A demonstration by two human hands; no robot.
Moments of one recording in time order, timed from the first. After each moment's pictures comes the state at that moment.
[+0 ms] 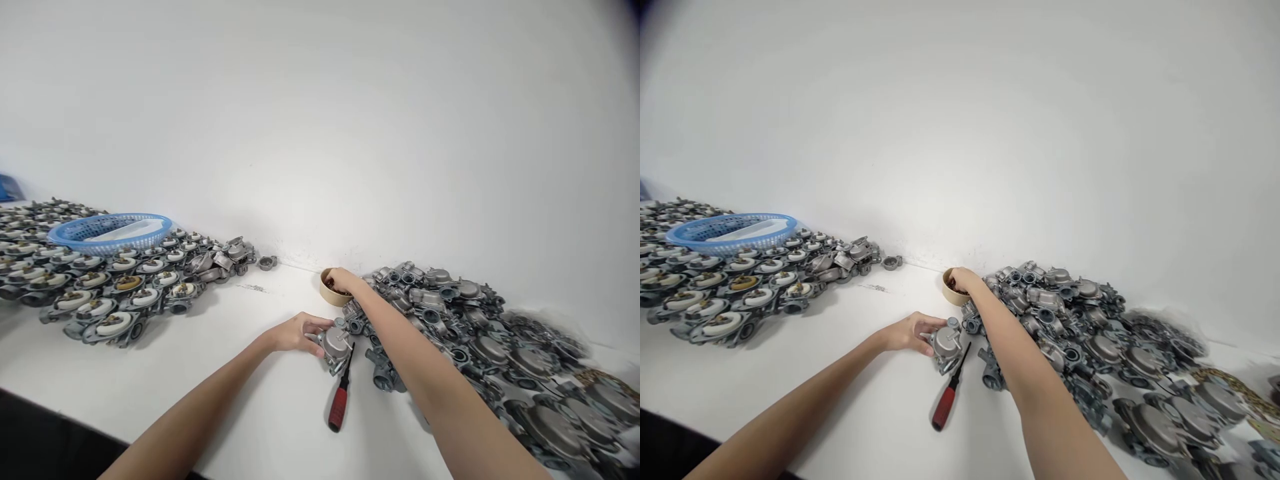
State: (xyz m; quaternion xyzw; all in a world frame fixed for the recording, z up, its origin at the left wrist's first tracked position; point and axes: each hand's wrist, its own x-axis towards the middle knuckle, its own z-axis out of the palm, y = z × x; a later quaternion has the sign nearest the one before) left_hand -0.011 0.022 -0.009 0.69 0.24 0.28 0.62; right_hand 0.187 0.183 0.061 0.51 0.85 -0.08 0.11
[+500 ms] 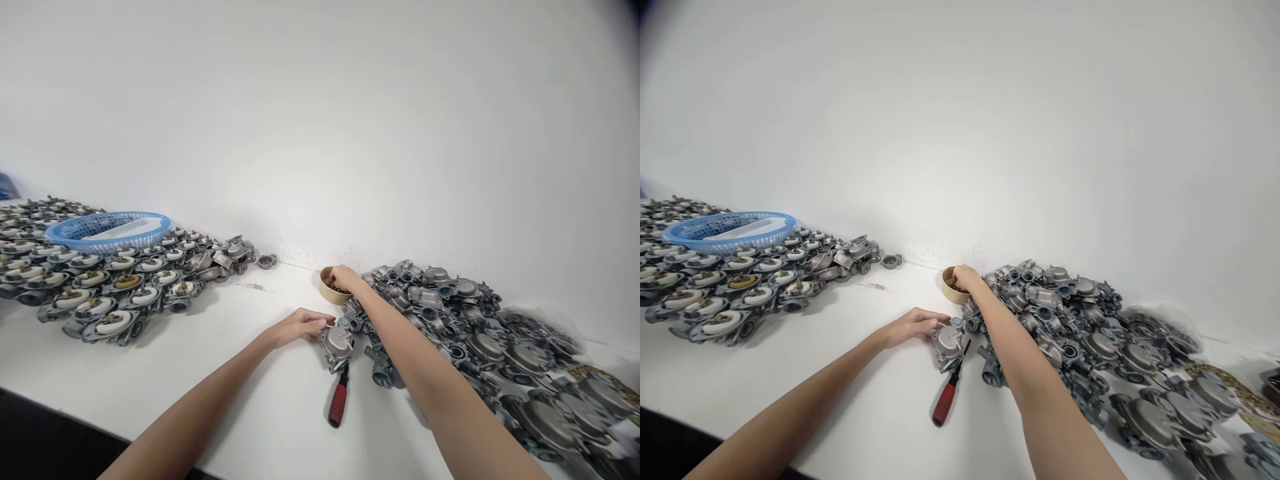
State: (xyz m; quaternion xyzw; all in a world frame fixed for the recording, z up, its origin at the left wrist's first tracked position) left_hand -0.009 0.016 0.001 0.65 0.28 0.31 0.63; right_hand 0.195 0.184 0.056 0.55 0.83 -0.05 0.09
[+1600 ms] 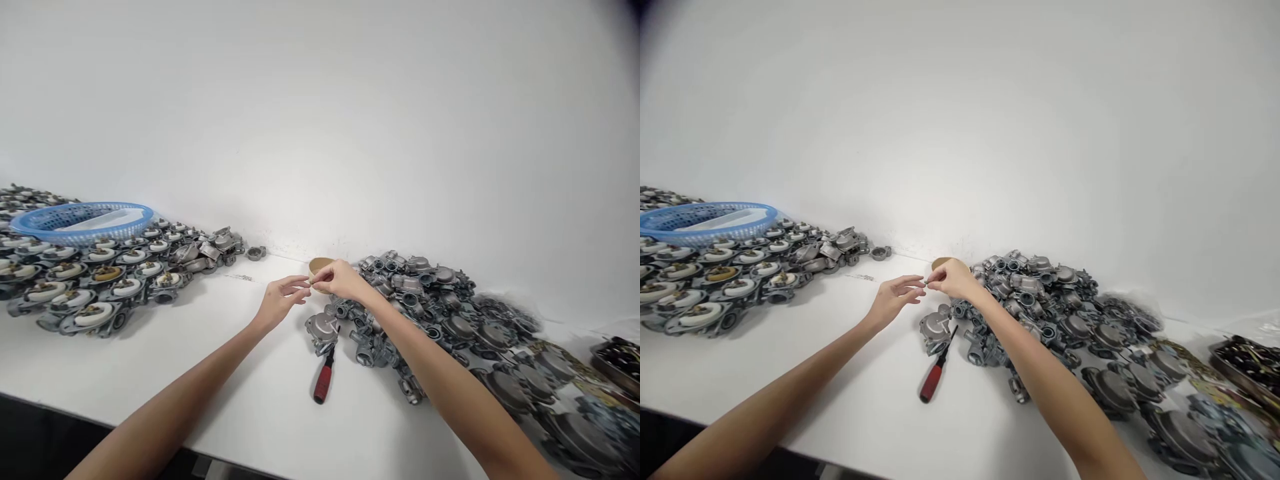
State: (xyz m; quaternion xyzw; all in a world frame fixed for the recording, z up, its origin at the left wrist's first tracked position) left_hand 0.000 0.006 0.020 0.59 0.35 0.56 0.47; right_hand 0.197 0.053 0.114 0.45 0.86 -0.21 -0.12
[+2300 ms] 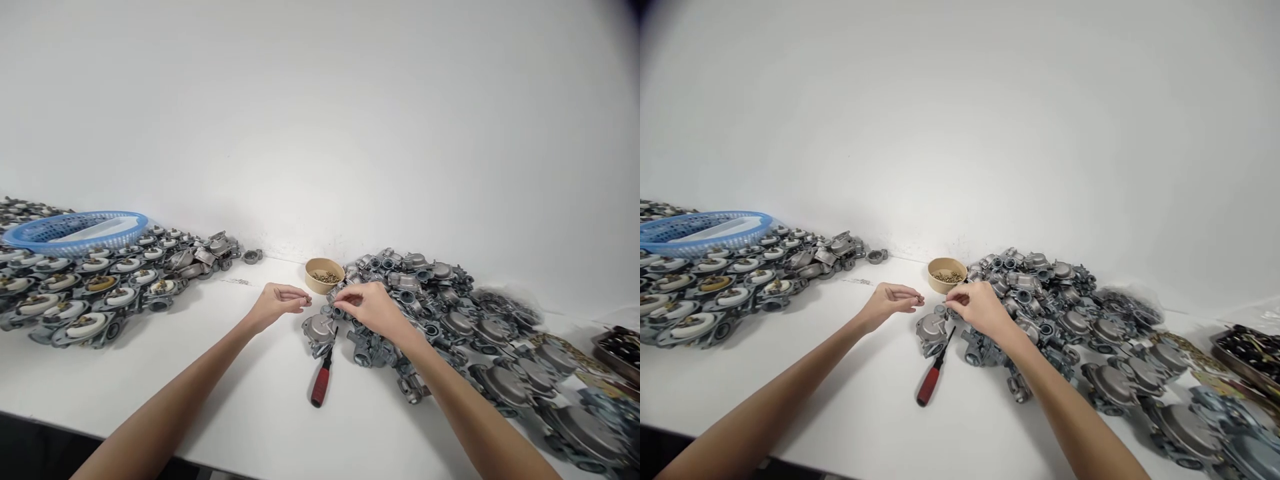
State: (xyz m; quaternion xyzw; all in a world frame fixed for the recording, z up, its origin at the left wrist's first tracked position) left_hand -0.010 0.003 0.033 0.60 0.34 0.47 0.55; right_hand 0.246 -0.027 0.117 0.45 0.83 -0.19 -0.28
